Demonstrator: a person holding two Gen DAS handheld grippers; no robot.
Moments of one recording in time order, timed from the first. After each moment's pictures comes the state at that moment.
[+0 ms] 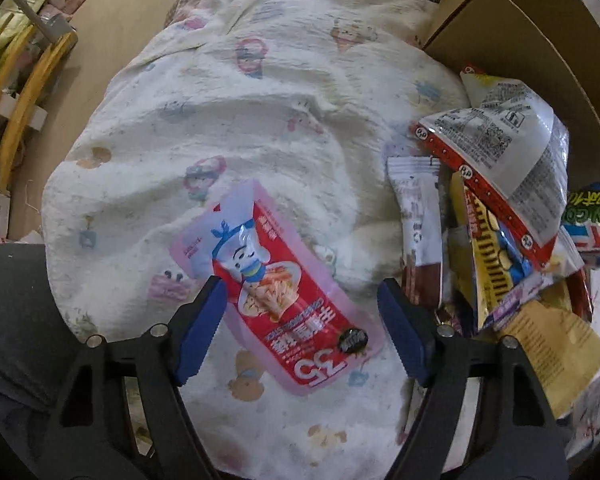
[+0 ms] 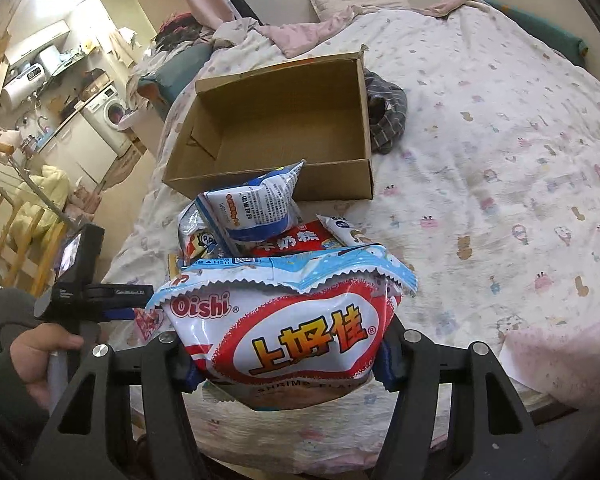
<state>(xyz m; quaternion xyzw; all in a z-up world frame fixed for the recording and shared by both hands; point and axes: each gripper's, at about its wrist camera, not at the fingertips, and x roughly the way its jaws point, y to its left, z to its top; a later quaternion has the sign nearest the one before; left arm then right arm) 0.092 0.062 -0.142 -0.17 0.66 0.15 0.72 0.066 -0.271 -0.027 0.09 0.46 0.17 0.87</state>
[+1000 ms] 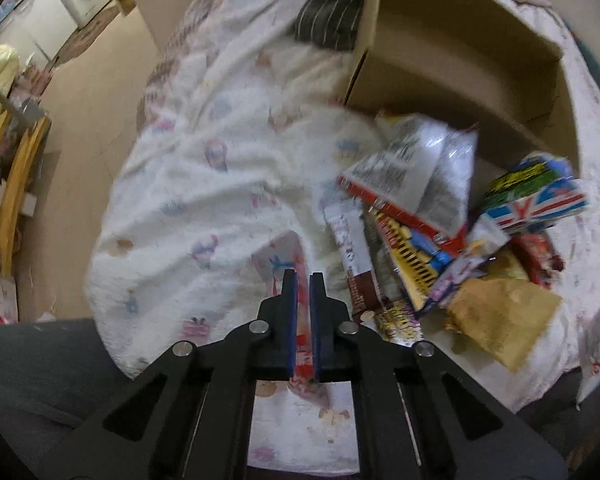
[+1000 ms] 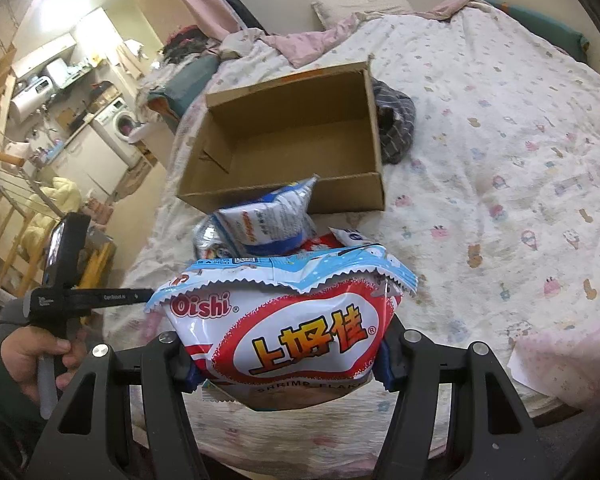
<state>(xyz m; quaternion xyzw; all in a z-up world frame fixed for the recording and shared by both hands) 0.101 0.048 -0.060 -0.09 0.60 0.07 0.79 0.066 -0.271 -0.017 0.11 0.45 0.20 0.87</state>
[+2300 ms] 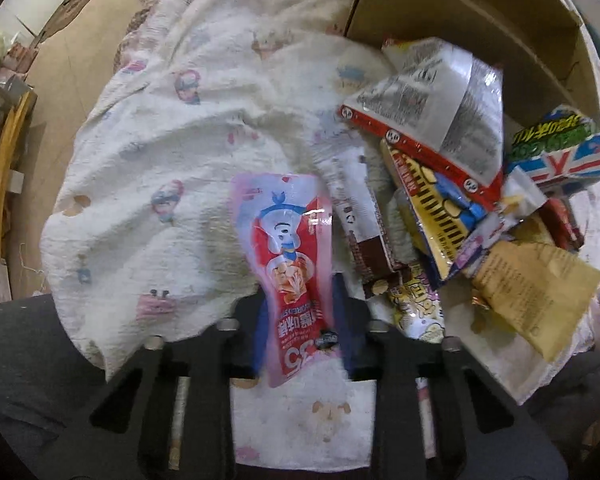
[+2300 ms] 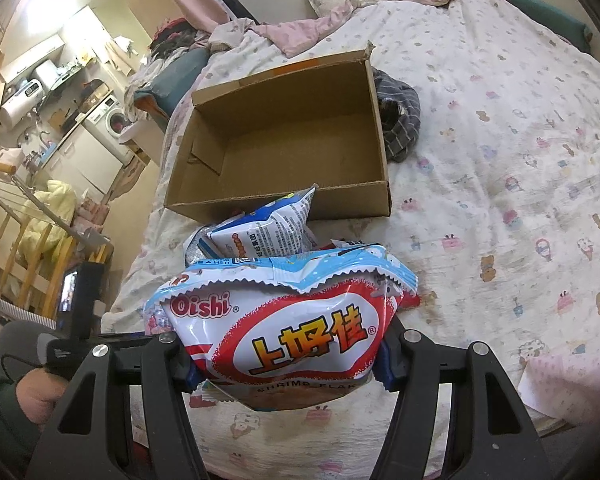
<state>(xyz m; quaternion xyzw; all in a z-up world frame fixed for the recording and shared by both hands) 0.093 0.039 -0.106 -0.11 0.66 0.05 0.74 0.101 -0.261 -0.024 0.12 0.47 0.18 0.86</state>
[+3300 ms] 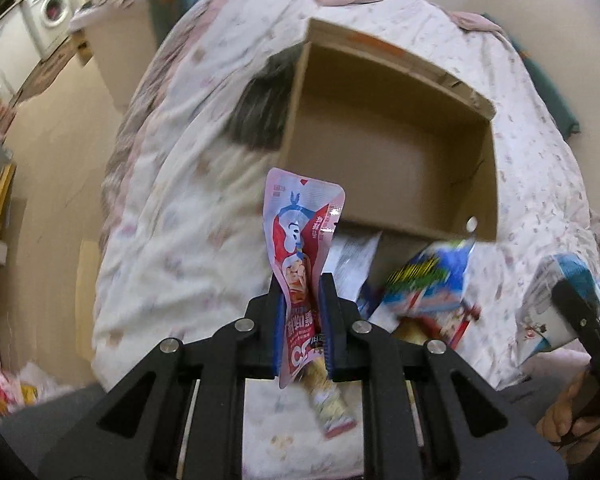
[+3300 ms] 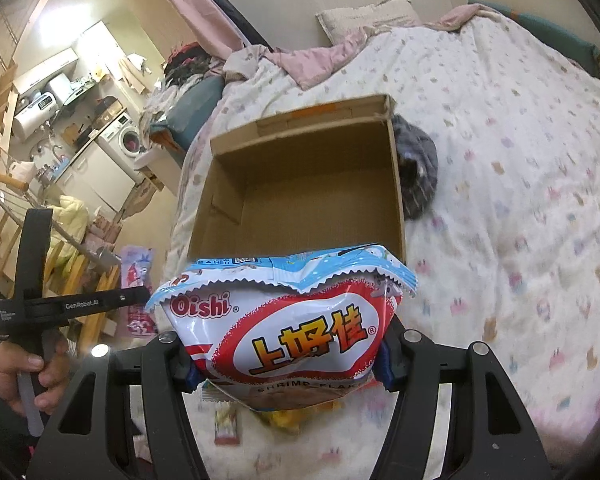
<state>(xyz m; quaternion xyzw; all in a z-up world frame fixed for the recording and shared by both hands) 0.168 0.027 0.003 -0.10 0.56 -0.02 0.82 0.147 -0.256 0.022 0.12 0.43 0.20 0.87</state>
